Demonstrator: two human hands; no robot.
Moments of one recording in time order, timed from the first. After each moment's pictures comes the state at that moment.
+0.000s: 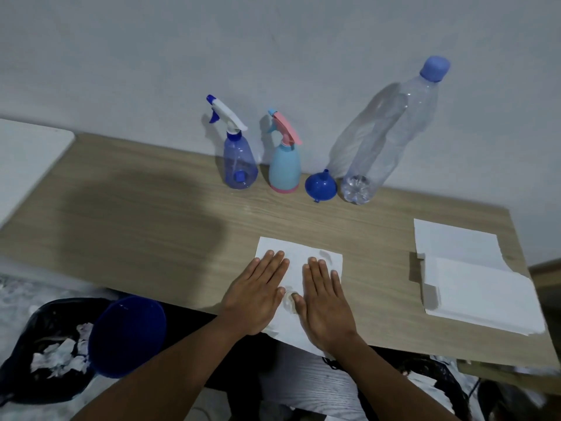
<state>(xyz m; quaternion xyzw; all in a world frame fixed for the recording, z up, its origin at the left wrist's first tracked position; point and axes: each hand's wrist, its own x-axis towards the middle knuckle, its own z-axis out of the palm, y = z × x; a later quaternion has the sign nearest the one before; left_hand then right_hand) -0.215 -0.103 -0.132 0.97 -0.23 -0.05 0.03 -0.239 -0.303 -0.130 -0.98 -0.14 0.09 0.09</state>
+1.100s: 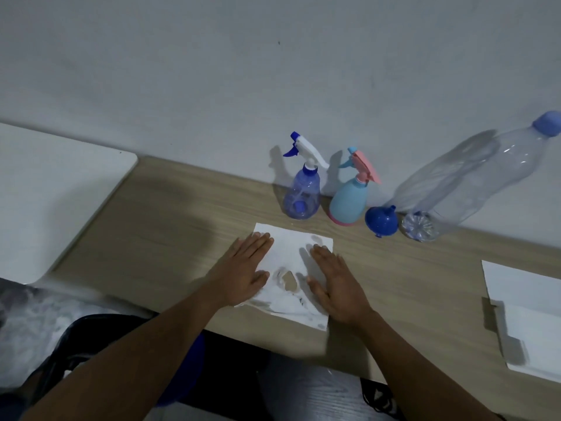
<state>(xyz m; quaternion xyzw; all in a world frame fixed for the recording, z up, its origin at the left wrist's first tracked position) -0.117 0.090 -0.116 0.96 -0.21 -0.07 0.15 -0.127 -0.187 -0.098 -0.94 -0.20 0.09 0.27</state>
